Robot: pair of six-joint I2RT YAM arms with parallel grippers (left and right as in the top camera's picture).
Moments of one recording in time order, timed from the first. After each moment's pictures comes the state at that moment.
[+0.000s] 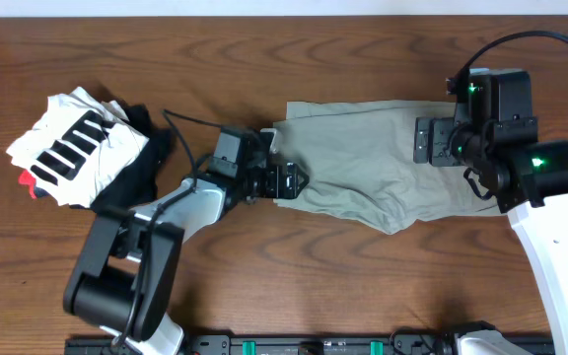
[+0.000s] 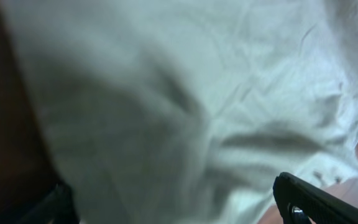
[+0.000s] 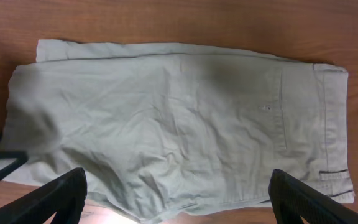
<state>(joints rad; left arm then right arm) -0.36 1.78 0.81 0.05 0.53 -0.38 0.17 1.31 1.35 -0.98 0.09 0.15</state>
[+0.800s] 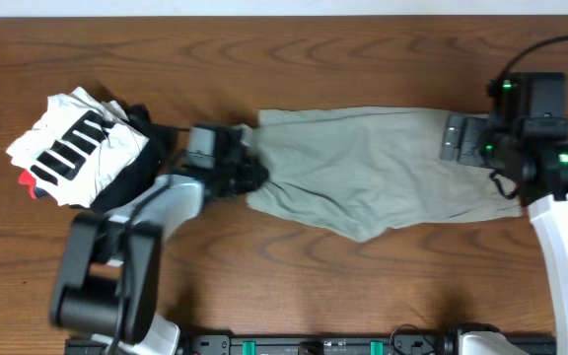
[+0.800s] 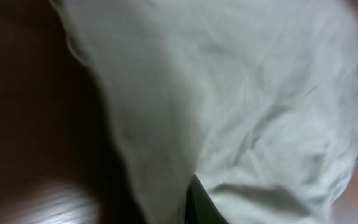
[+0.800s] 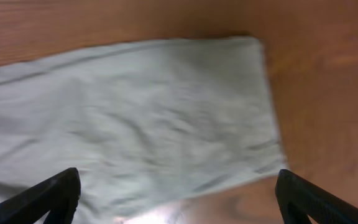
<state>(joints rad) -0.17 1.69 0.81 -0.11 0.55 -0.41 -0.03 1.32 1.35 -1.05 0.08 0.19</state>
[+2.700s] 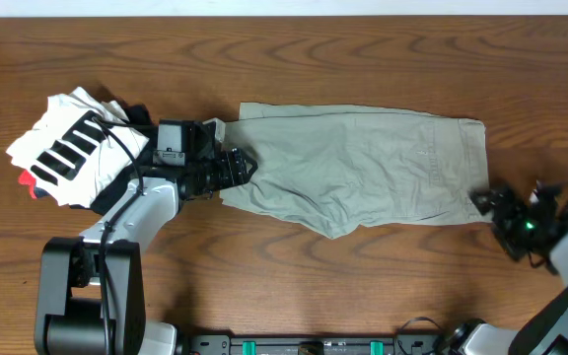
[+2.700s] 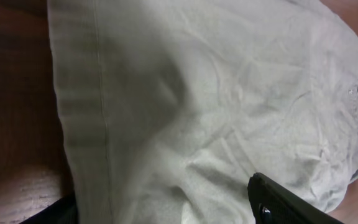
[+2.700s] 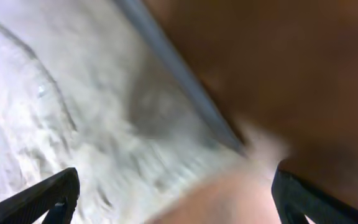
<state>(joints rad) -0.10 1.63 0.81 -0.21 0.54 -0.35 -0.72 1.48 0.61 -0.45 -0.54 0.26</state>
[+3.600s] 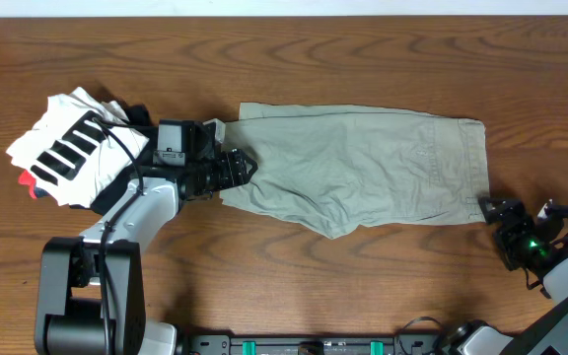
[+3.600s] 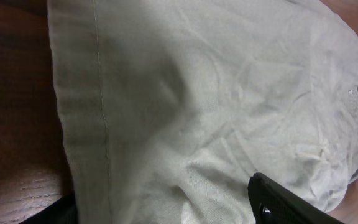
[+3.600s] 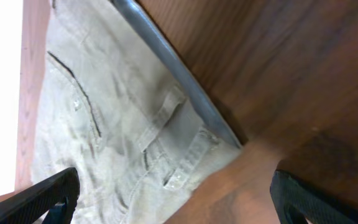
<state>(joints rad) -0.10 1.63 0.81 -0.21 0.54 -0.35 -0.81 1.42 0.44 -0.21 -0.70 0.32</state>
